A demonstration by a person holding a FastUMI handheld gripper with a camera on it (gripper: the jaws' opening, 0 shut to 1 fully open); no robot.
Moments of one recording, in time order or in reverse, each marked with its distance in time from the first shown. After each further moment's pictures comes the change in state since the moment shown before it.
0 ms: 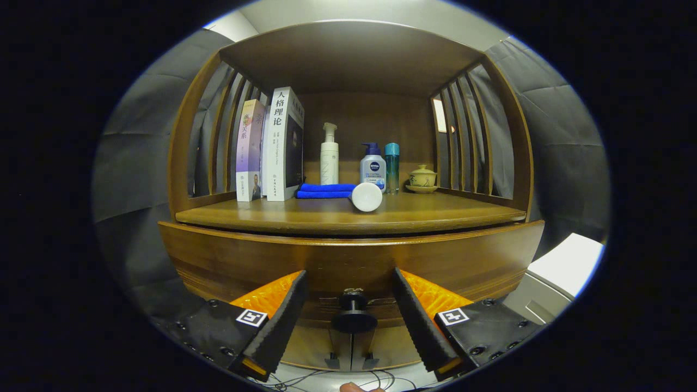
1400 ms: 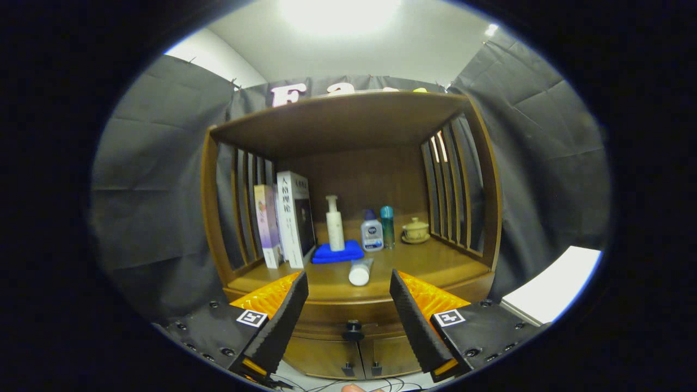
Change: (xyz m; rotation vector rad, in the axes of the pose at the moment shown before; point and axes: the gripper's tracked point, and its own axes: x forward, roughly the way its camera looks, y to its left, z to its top) arm -0.108 -0.023 0.158 0.098 -0.159 0.088
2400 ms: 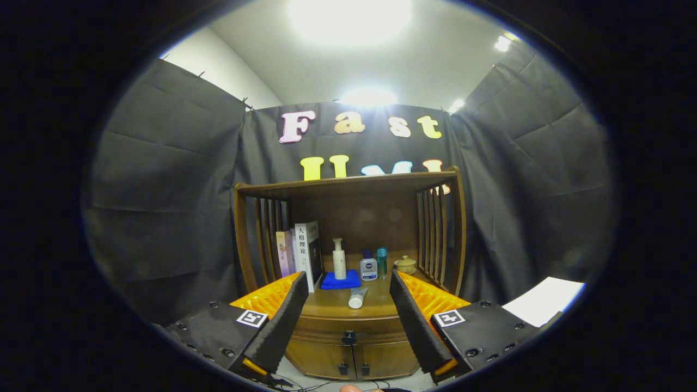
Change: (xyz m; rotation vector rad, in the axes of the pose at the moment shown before) arm -0.101 -0.001 0.104 -0.031 -0.051 0.028
